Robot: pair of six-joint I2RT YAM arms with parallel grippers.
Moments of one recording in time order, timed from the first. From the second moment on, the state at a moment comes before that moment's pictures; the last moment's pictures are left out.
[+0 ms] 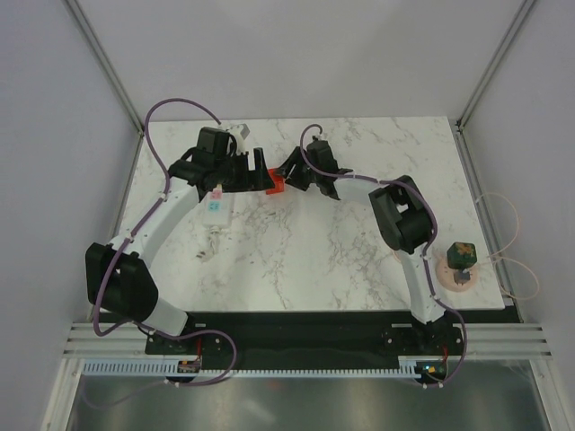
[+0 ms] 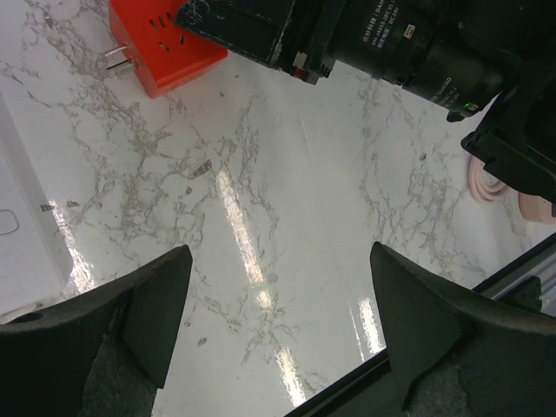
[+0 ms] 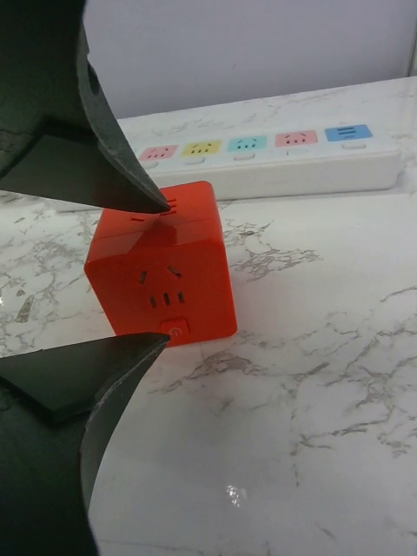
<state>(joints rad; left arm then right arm) -0.35 1.50 1.33 -0.58 0.29 -0.34 0.51 2.27 1.56 0.19 -0.19 0.98</state>
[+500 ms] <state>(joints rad) -0.34 1.49 1.32 -0.57 0.34 -0.34 0.32 1.69 1.26 -0.23 0.07 0.65</state>
